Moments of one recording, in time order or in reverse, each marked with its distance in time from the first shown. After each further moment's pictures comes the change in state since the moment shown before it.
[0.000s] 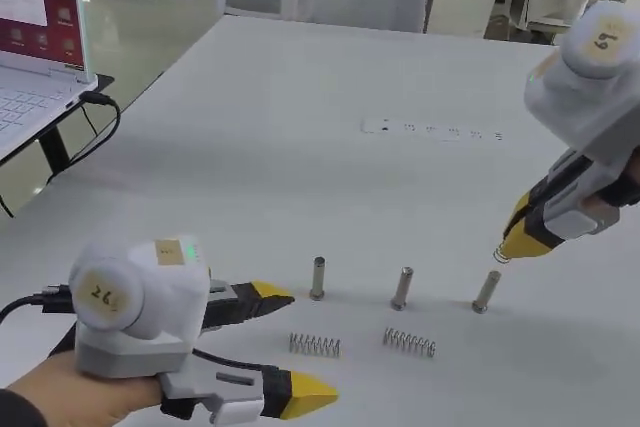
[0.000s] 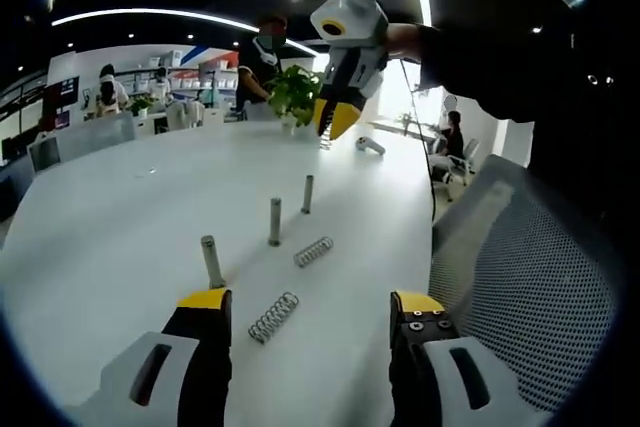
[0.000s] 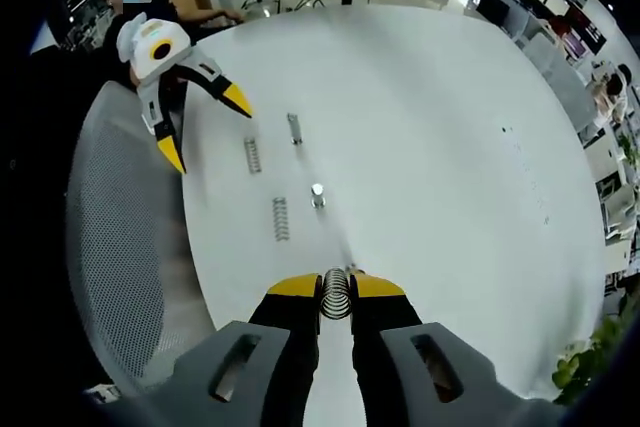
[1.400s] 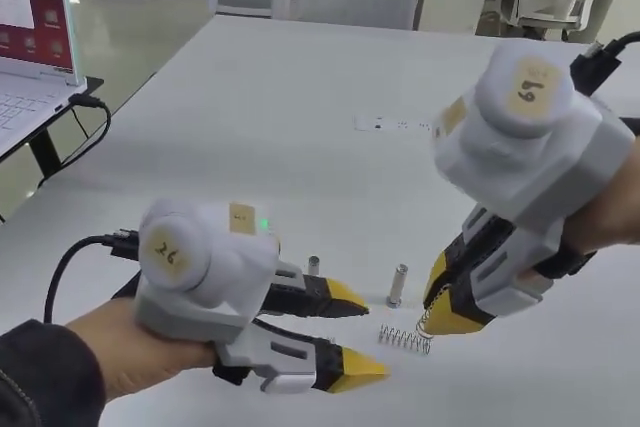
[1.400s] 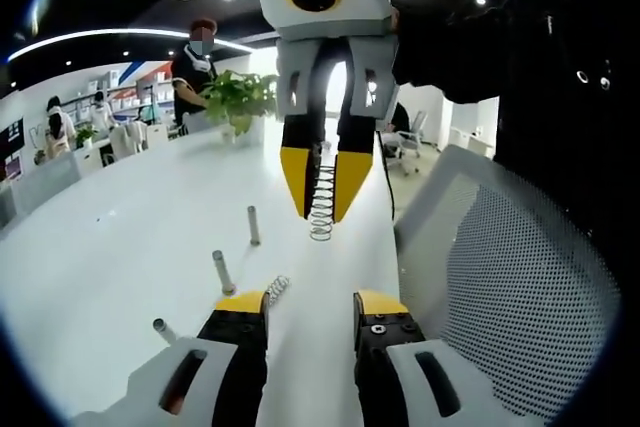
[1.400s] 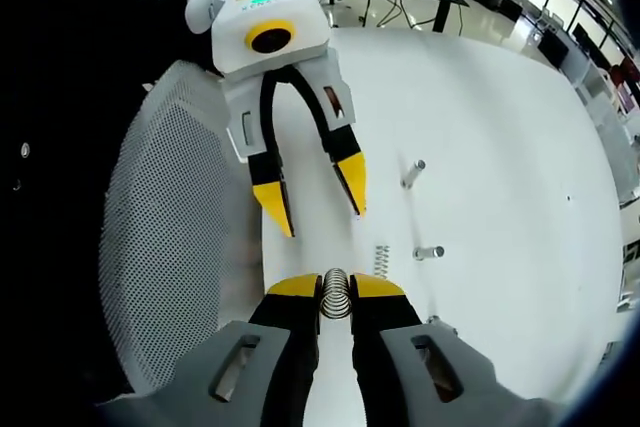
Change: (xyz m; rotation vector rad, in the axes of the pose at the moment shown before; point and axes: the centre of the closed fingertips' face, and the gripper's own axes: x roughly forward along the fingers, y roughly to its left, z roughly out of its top) left arm 0.026 -0.038 0.037 0.180 0.038 -0.206; right arm 0.013 0.103 0.037 -0.204 -0.051 0.170
